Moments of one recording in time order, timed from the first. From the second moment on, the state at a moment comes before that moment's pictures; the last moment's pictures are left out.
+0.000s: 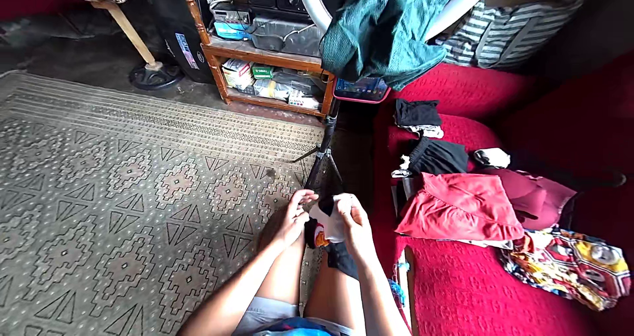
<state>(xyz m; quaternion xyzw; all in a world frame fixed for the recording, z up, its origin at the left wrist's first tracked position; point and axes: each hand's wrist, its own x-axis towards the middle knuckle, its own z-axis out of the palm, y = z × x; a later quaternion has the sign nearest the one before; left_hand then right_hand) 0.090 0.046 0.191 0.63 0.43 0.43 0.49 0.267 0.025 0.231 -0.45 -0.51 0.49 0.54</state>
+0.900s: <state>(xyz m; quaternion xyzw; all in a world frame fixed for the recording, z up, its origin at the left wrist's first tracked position) 0.112 0.090 0.249 0.57 0.41 0.57 0.43 0.238 0.054 0.273 -0.40 -0.38 0.54 0.63</state>
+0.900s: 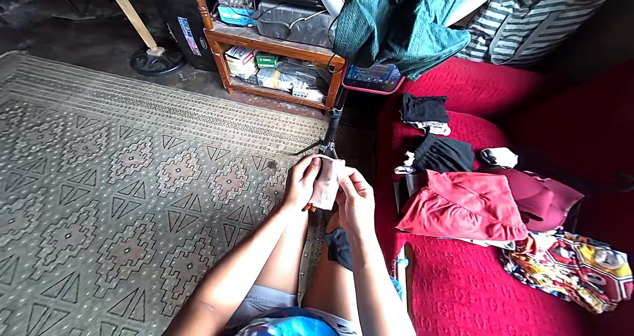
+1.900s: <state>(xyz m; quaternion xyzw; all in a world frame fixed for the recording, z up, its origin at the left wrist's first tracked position) 0.101 0.067 0.263 0.54 0.43 0.51 0.51 0.234 0.050 0.262 -0.41 -0.35 0.55 0.64</state>
